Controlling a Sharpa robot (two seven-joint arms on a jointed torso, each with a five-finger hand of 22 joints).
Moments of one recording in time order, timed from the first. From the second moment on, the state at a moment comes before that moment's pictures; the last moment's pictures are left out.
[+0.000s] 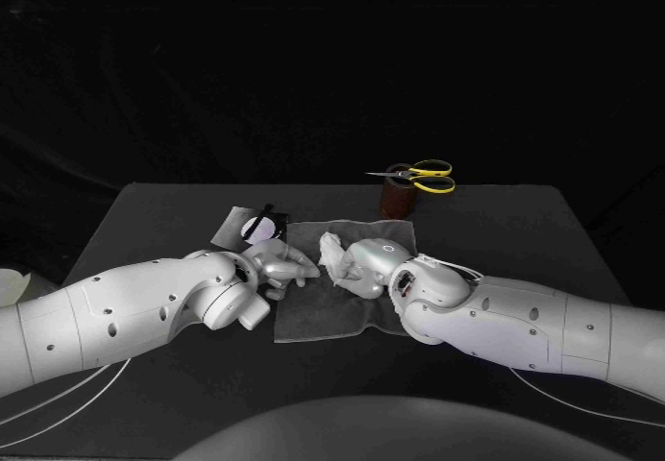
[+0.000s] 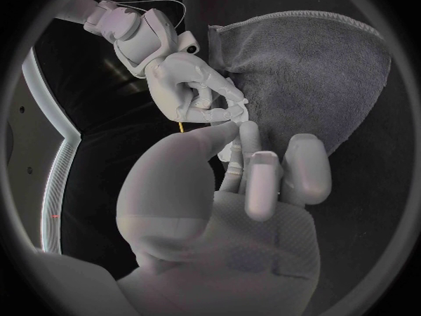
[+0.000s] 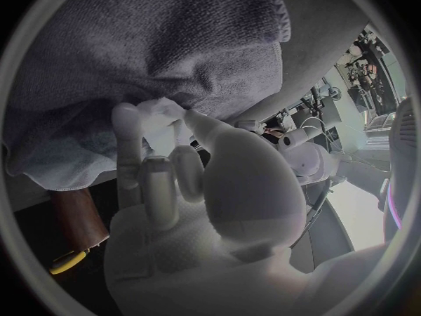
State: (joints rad) left arm 1.02 -0.79 -0.09 1.51 -0.56 -0.28 -0.19; left_hand 1.24 -0.13 0.71 0.02 0.05 0.81 0.14 0.55 0.40 0.92 0.06 1.15 0.43 1.46 -0.01 1.52 1.31 0.08 1.39 0.09 1.31 1.31; right arm 0.98 -0.55 -0.14 1.42 -1.61 -0.40 -0.32; right_hand 1.29 -0.11 0.47 0.01 0.06 1.05 0.11 0.18 0.41 1.47 0.04 1.29 1.31 1.46 -0.02 1.52 1.31 0.15 1.27 0.08 0.48 1.31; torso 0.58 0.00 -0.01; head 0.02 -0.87
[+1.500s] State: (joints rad) left arm 1.02 -0.78 -0.10 1.55 -0.31 -0.26 -0.01; left_hand 1.20 -0.21 0.56 0.05 0.05 0.78 0.15 0.51 0.34 0.79 0.09 0.89 0.29 1.16 0.03 1.33 0.83 0.13 1.19 0.11 0.98 1.00; right arm 0.98 -0.67 -0.13 1.56 -1.27 -0.63 -0.25; right_hand 1.30 -0.06 0.56 -0.06 0.04 1.09 0.08 0.27 0.46 1.47 0.00 1.34 1.31 1.45 -0.04 1.54 1.31 0.12 1.32 0.05 0.61 1.31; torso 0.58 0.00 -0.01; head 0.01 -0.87
